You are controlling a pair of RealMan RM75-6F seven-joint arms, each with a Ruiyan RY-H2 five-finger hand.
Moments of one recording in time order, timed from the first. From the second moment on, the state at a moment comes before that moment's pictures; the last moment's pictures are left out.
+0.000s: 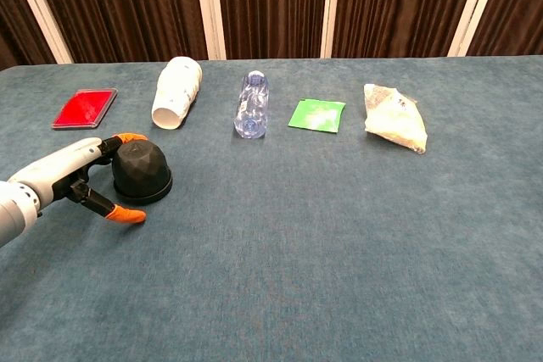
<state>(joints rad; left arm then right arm) -0.49 -1.76 -0.20 -1.28 1.13 1.01 -0.02 0.11 -1.24 0.05 -1.49 -1.58 1.51 0.10</state>
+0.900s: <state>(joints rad) -0.49 -1.78 -0.21 -1.26 1.12 1.03 -0.02 0.12 -1.25 0.05 -1.49 -1.58 1.50 0.09</state>
